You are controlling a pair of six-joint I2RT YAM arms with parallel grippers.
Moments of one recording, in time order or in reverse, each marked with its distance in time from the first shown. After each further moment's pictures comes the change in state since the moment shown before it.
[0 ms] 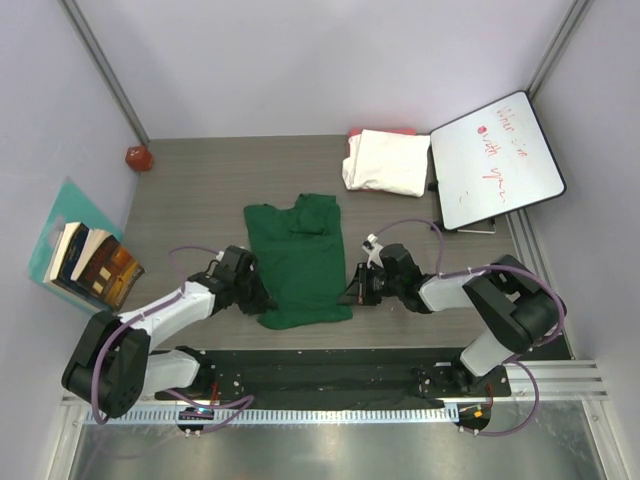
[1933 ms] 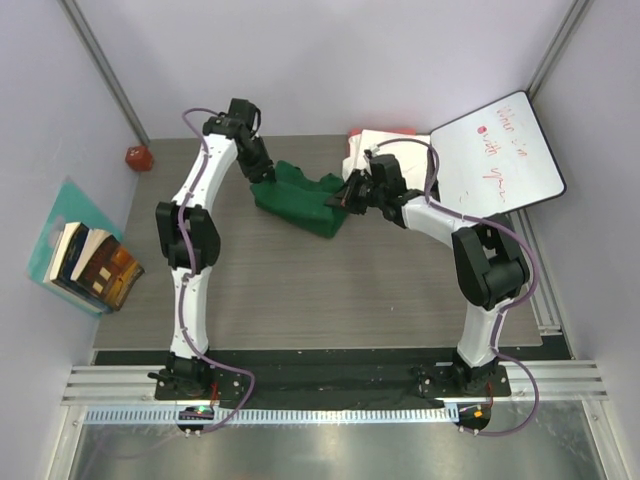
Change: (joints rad) left arm 0.246 1.086 1.855 -0.812 -0.040 0.340; right arm -0.177 0.289 0.840 -0.412 0.106 0.071
